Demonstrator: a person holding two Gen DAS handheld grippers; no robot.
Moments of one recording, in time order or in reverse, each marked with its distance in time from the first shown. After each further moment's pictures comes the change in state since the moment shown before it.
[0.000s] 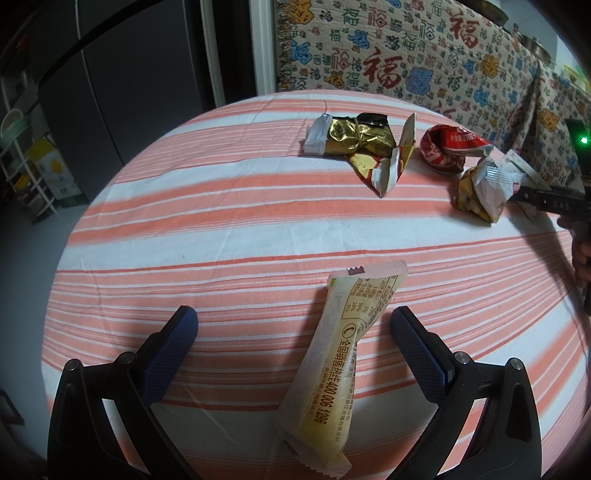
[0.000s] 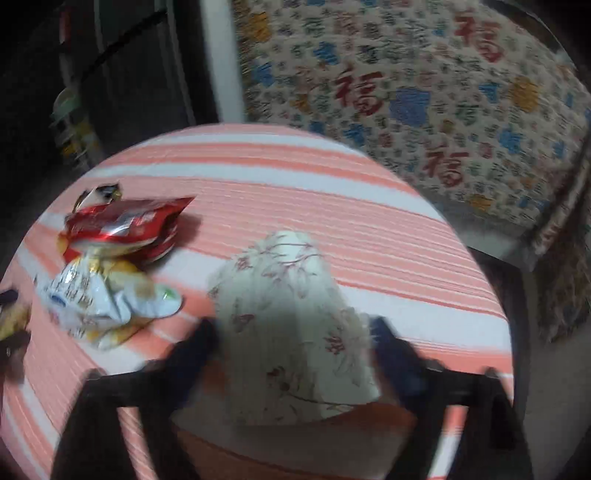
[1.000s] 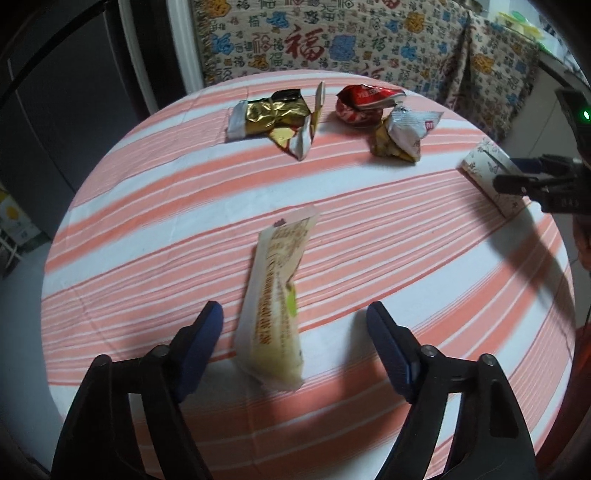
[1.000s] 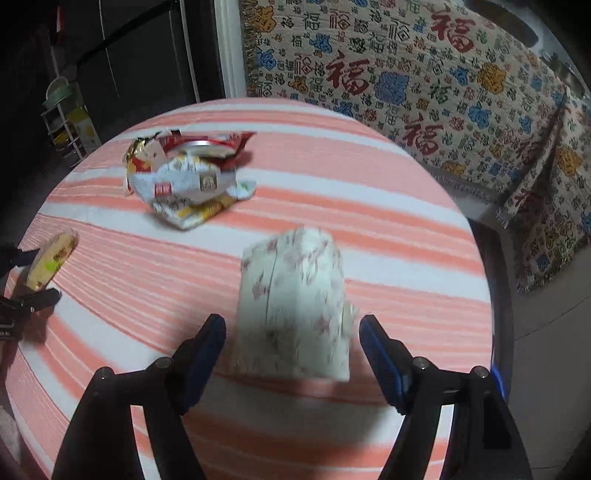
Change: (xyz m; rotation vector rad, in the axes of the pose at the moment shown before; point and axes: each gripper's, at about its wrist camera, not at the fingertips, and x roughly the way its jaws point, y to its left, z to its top) left arm -0.025 -0.019 -0.009 0.239 0.086 -0.173; right arm -0.068 0.041 -0.065 0.003 0.084 -0.041
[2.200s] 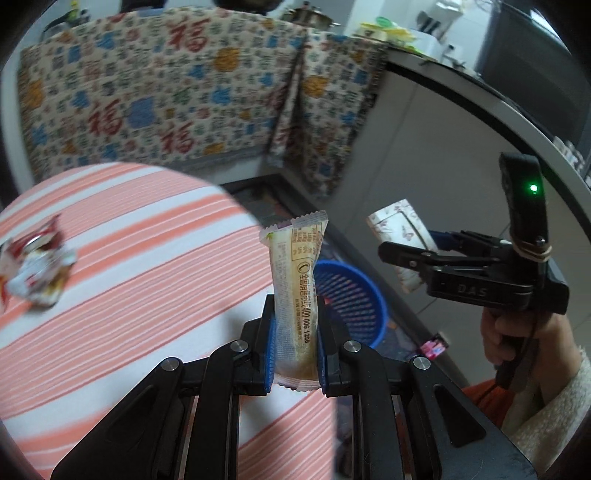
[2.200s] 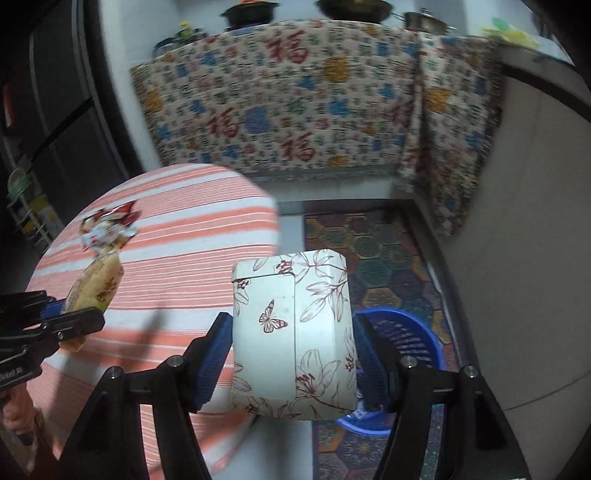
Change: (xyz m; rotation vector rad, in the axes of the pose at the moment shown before) left arm -0.043 -0.309 0.087 0.158 -0.169 -0.437; right arm -0.133 -0.187 -0.105 0.323 -0.148 -0.105
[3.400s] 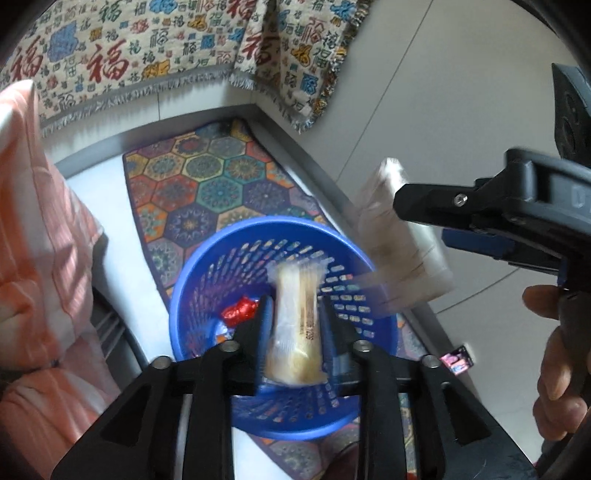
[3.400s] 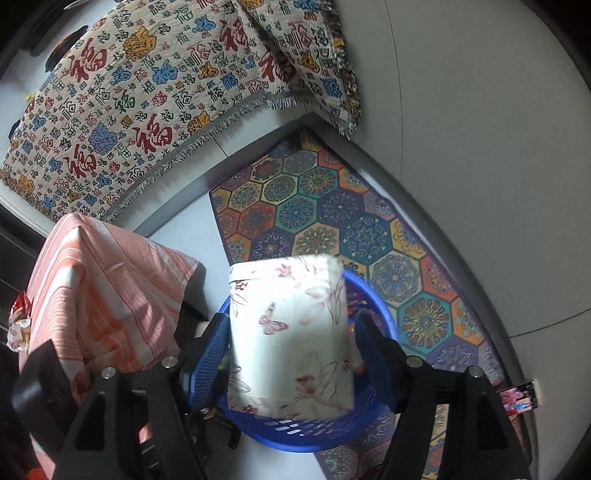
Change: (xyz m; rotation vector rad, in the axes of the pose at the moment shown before) left arm 0.269 -0.074 -0.027 -0.056 0.206 0.002; right arm 0.133 -0.210 -0.050 0.476 0.184 -0.020
